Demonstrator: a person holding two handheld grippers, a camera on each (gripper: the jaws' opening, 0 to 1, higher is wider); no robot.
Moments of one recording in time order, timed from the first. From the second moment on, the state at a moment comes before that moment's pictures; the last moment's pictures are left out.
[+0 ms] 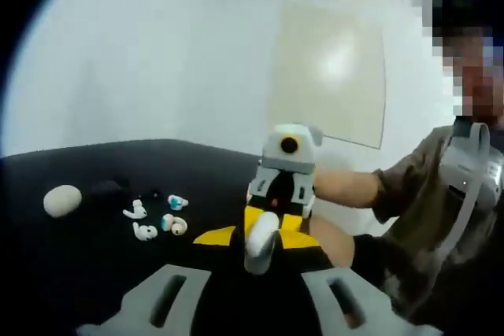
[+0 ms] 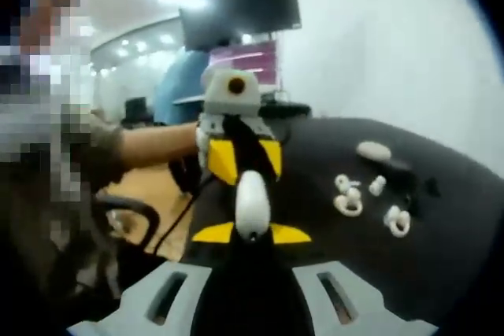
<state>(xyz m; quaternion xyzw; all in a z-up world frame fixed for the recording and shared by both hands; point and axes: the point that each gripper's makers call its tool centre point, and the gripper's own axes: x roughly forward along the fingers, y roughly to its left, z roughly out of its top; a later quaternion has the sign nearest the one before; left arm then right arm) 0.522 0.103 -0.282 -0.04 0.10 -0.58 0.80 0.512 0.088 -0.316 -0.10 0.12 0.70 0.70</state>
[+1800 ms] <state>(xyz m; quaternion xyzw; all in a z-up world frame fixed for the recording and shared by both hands) 0.605 0.166 -0.252 0.08 0.09 -0.43 0.90 0.508 0.085 -0.317 -0.16 0.05 0.69 0.70</state>
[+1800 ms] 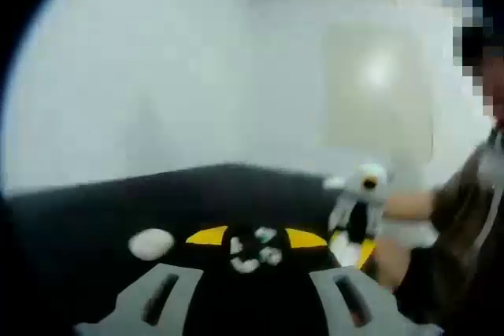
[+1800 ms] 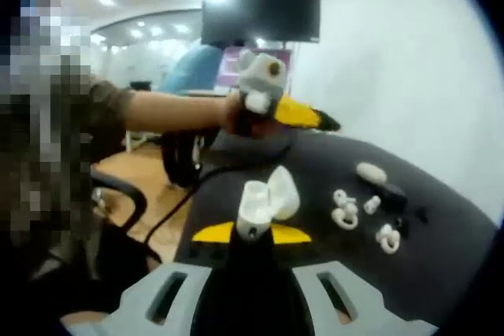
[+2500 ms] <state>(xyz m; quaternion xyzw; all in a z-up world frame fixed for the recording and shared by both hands) 0.663 0.113 -0.295 0.14 0.20 -0.42 0.88 0.507 0.085 -0.316 -0.16 0.04 0.70 0.70</state>
